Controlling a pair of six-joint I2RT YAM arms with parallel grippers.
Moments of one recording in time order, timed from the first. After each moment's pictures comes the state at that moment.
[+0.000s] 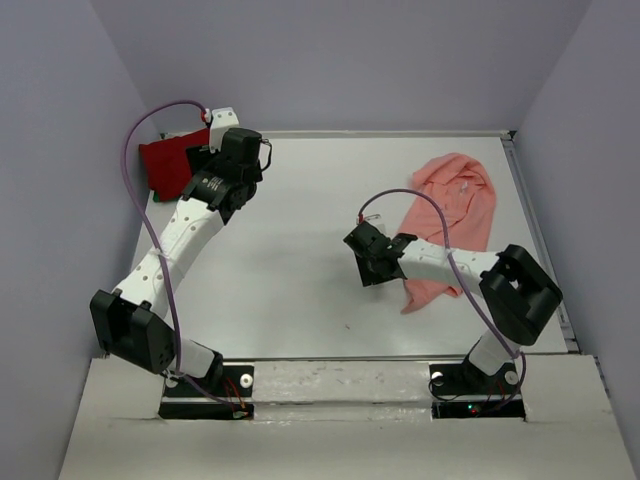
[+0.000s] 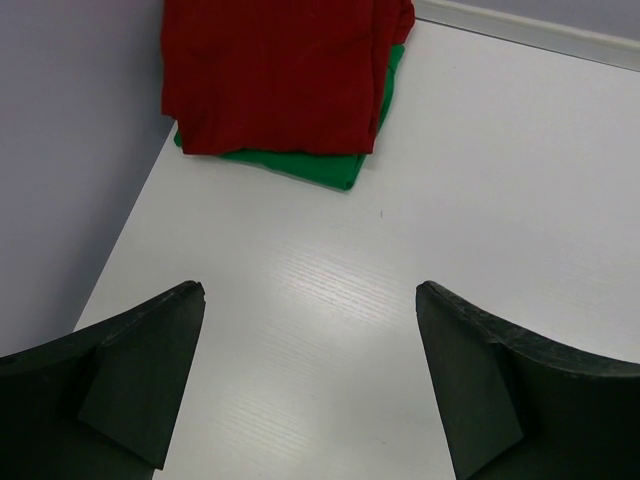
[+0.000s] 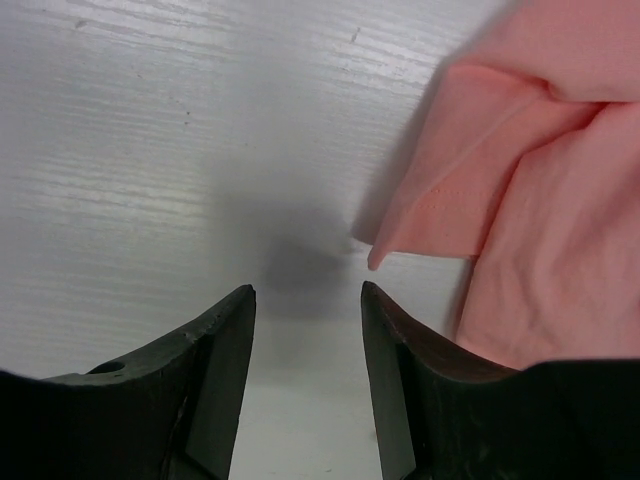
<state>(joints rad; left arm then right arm) -0.42 1.42 1.43 -0.62 -0.75 -0.34 0.81 1.64 1.00 -0.54 0.39 0.51</state>
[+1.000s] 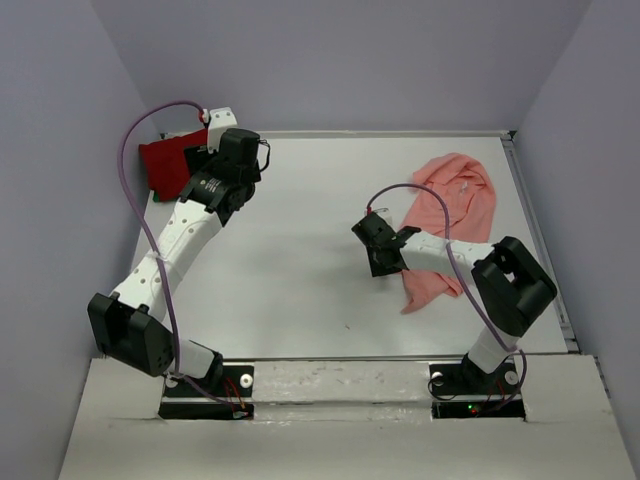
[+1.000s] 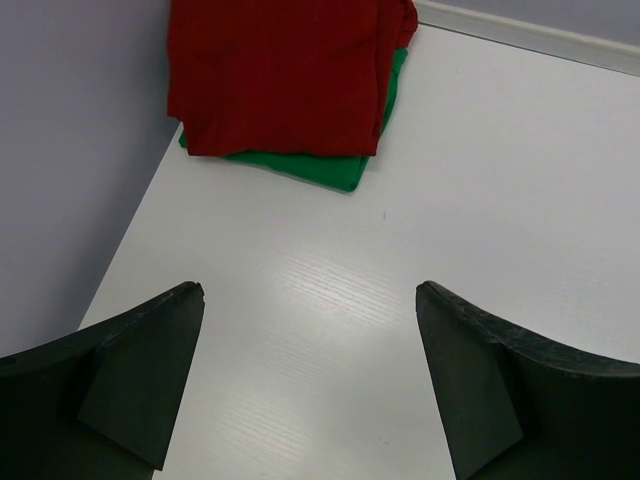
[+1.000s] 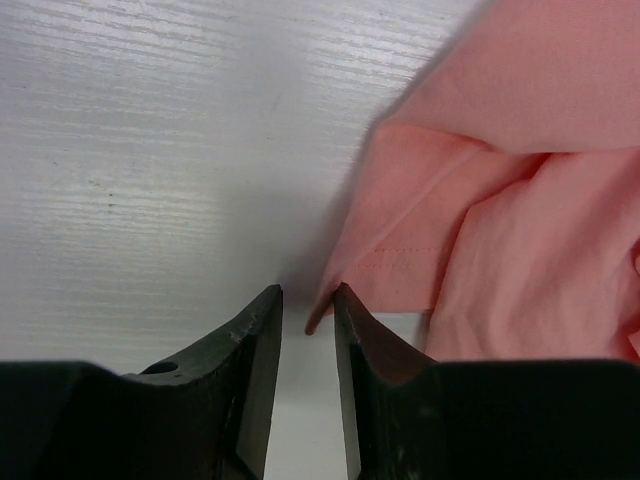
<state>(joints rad) -0.42 1.41 1.43 -0.62 -0.76 -0.33 0.71 1.70 1.01 -0.48 0.38 0.47</state>
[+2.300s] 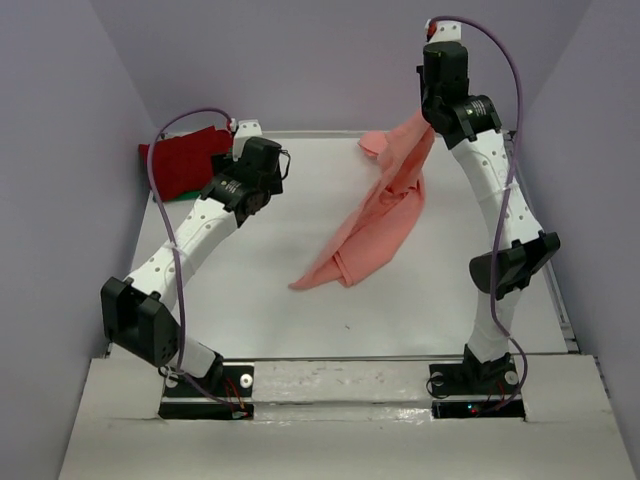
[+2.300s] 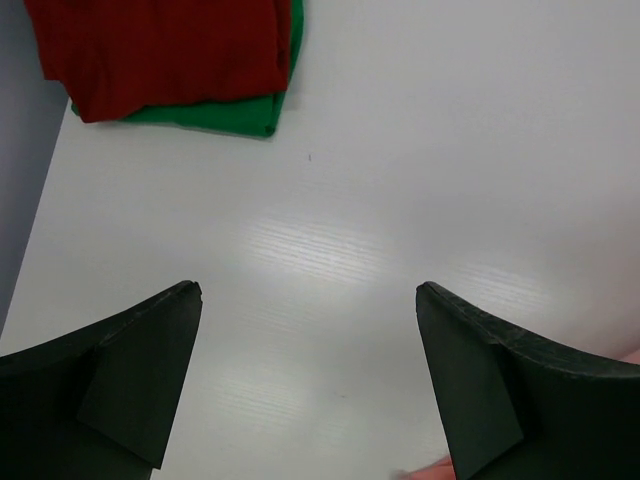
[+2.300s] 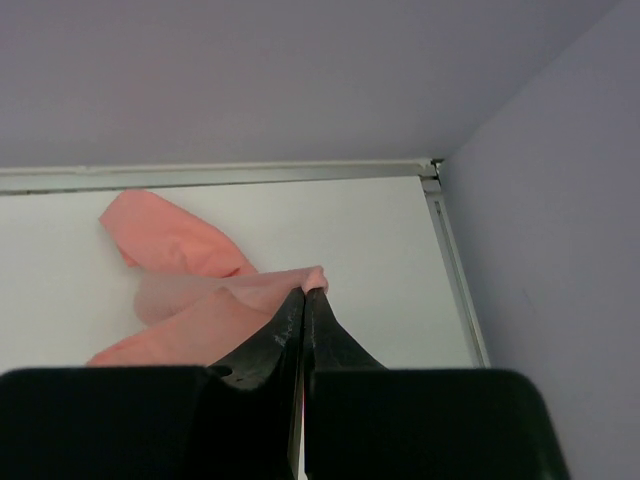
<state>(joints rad) -0.49 1.46 1.40 -0.63 -0.66 -0.37 0.38 1.95 2.40 -0.78 0.65 -0.06</state>
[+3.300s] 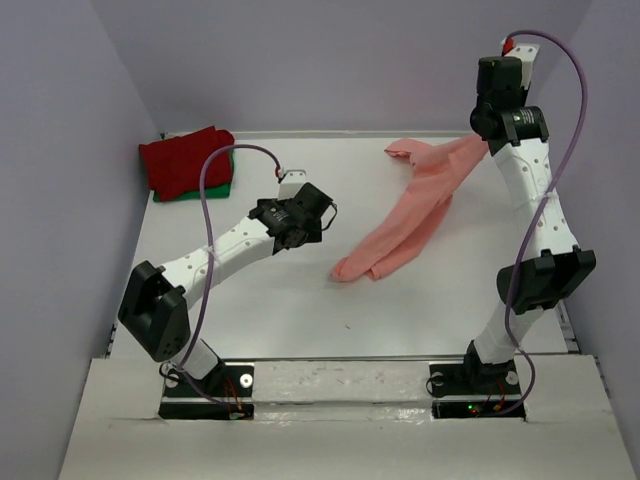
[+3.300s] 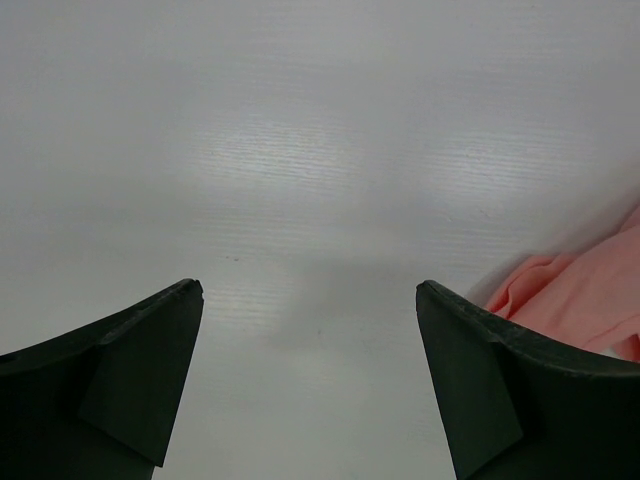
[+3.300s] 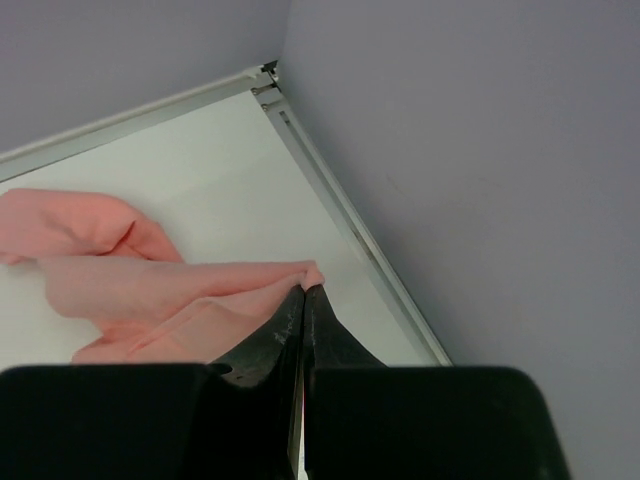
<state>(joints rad) -0.76 1.53 1.26 -0.76 -0.61 -0.65 0.13 1.79 2.12 -0.83 0.78 0.08</state>
